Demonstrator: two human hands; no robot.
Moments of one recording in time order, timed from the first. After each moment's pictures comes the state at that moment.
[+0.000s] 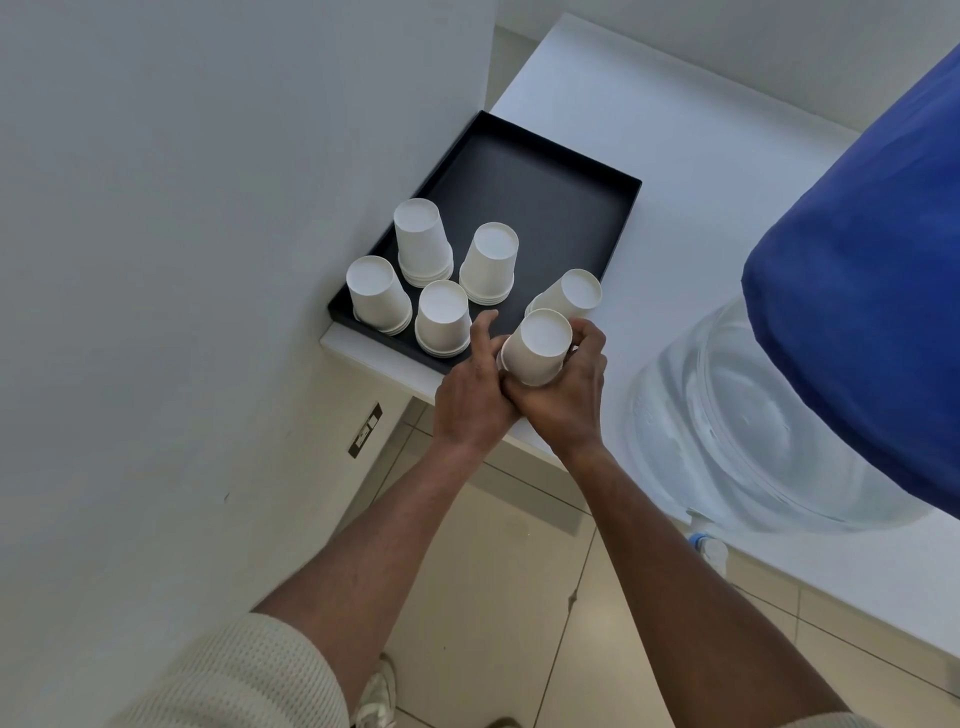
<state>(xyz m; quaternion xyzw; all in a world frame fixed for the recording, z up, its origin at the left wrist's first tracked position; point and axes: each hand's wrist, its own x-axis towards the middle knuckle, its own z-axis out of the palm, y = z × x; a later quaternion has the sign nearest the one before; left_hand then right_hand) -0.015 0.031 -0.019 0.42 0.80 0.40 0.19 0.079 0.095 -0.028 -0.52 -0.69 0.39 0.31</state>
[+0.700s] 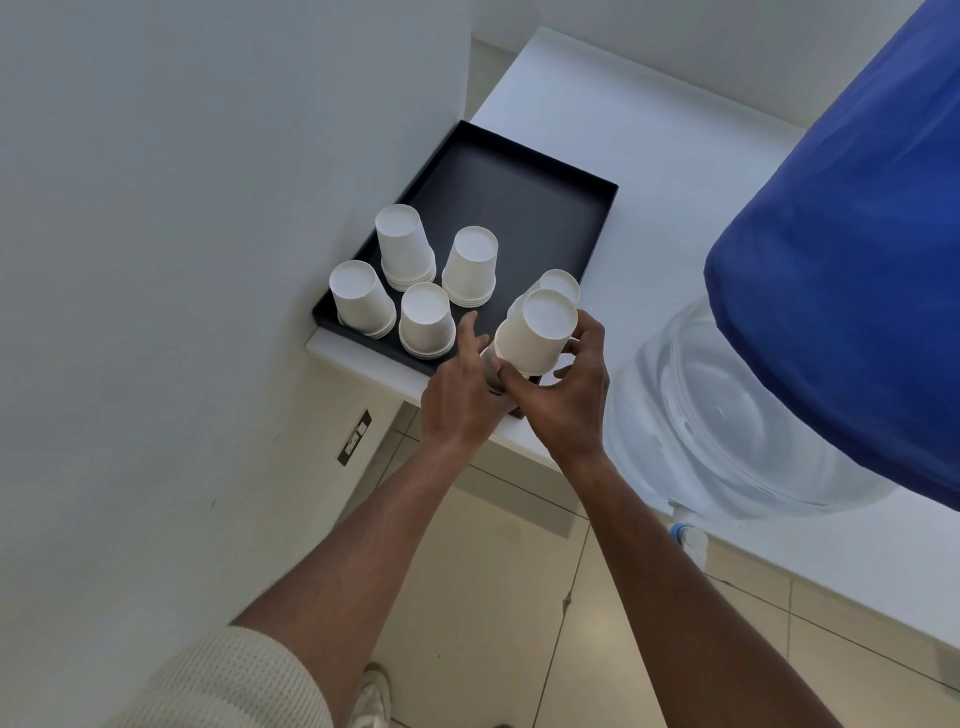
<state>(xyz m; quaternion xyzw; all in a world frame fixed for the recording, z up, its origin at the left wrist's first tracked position) -0.011 0.034 -0.021 0.40 0.81 0.38 0.19 0.096 0.084 0.006 -0.48 -0.69 0.38 0.39</state>
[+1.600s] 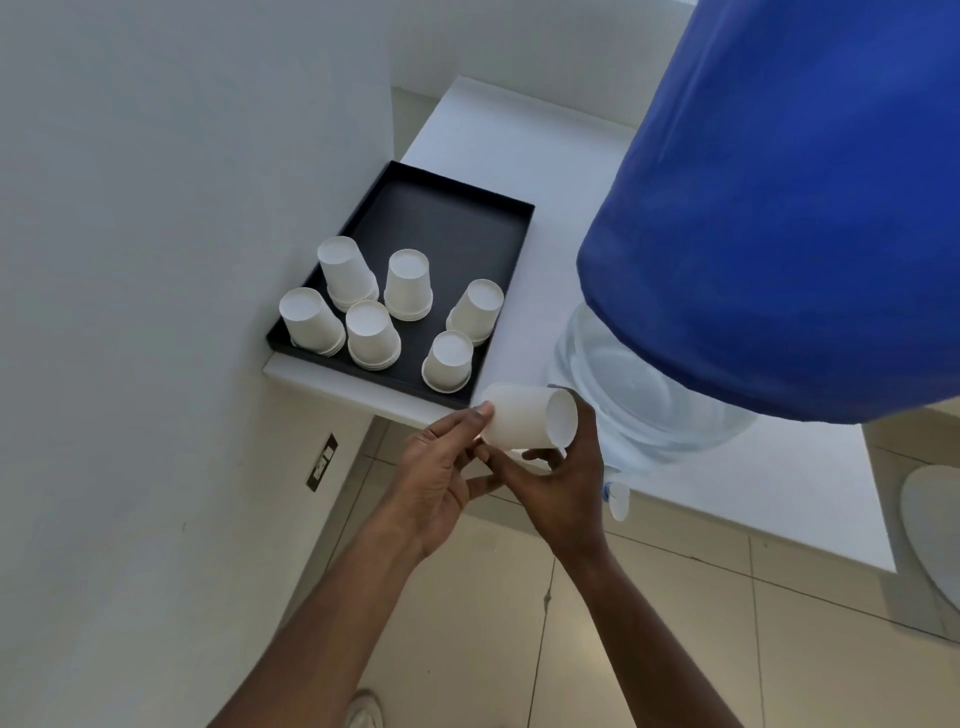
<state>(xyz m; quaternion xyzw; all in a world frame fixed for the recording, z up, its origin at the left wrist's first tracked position) 0.053 -0.051 0.058 0.06 0.45 0.61 0.65 0.192 -0.009 0.045 -0.47 -0.64 0.42 0.43</state>
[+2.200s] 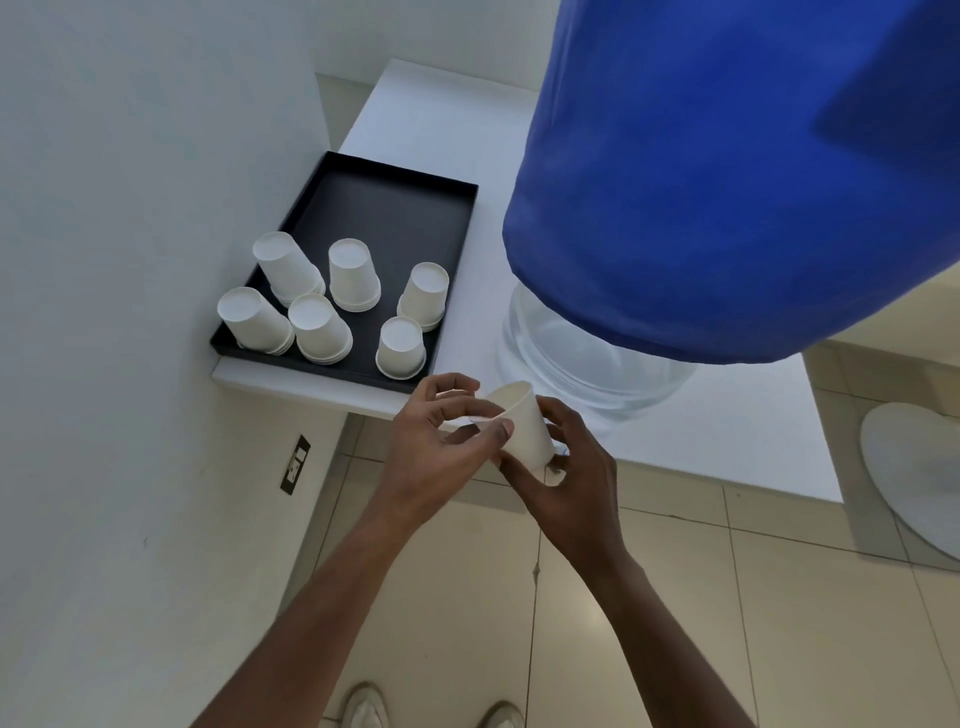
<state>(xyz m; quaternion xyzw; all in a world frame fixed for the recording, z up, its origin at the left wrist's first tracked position) 0.090 -0.050 0.078 0.40 0.61 0.53 0.43 0.257 -0.025 0.054 -0.50 -0.69 0.35 0.39</state>
